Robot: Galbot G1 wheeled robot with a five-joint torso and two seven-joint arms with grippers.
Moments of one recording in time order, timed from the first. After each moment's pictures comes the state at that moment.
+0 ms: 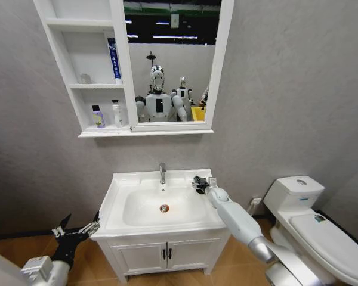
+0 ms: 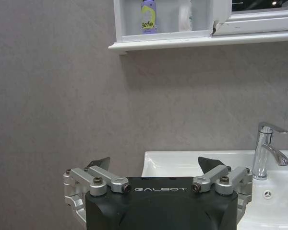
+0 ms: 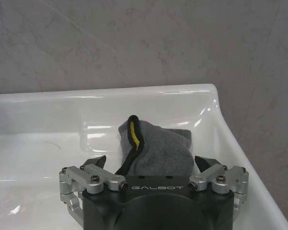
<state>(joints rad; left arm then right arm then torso) 1.91 -1.28 -0.88 -2.43 -0.44 0.22 -0.17 -0.49 1.21 0.00 0.98 0.68 -0.34 0.14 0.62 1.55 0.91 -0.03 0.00</state>
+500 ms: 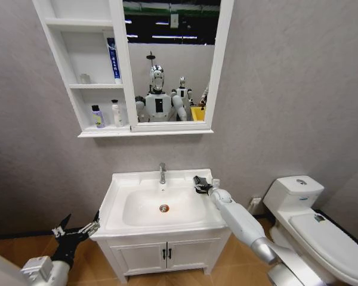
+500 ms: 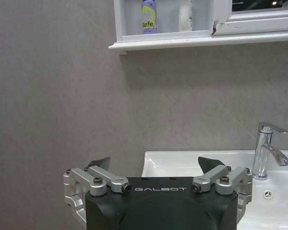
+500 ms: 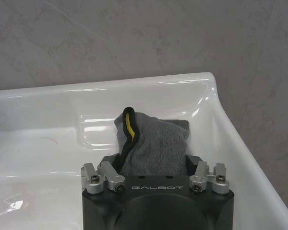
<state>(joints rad) 1.91 -1.28 -0.88 -2.43 -0.44 0.22 -0.17 -0.48 1.21 0.00 0.95 0.72 -0.34 0.12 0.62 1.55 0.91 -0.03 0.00</state>
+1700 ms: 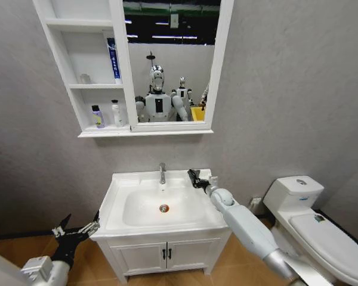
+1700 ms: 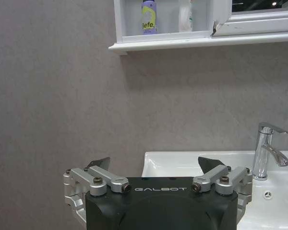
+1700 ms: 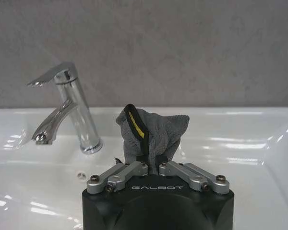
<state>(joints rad) 1.91 -1.28 -0.88 -2.43 -0.44 0.22 -0.17 -0.64 1.10 -0.11 1.46 0.83 -0.42 0.25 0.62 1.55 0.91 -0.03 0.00</state>
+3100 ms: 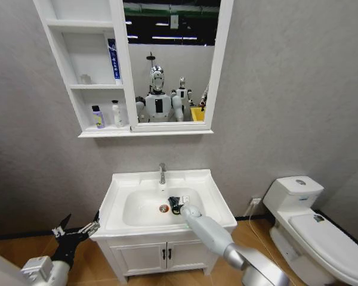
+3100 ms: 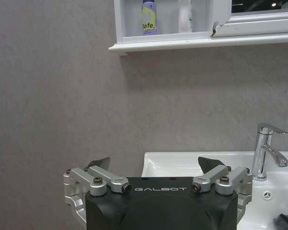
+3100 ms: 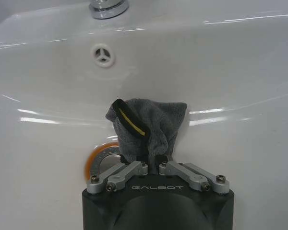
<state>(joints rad) 1.91 -1.28 -0.88 -2.43 -0.44 0.22 -0.17 -0.49 1.50 -0.26 0.73 0.81 -0.38 0.18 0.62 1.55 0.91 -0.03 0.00</state>
